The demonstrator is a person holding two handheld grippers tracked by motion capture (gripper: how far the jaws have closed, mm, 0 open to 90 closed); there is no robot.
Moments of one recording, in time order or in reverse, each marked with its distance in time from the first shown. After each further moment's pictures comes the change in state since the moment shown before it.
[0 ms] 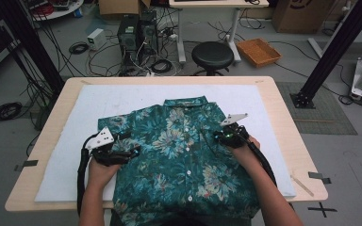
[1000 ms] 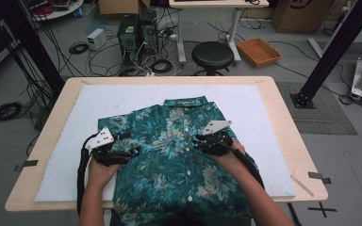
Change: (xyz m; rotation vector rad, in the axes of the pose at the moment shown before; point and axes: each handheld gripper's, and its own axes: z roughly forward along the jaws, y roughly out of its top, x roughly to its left) left arm 0.000 0.000 0.000 -0.001 -0.001 -0.003; right arm 0.063 0.028 -0.006 -0.100 0.096 -0.133
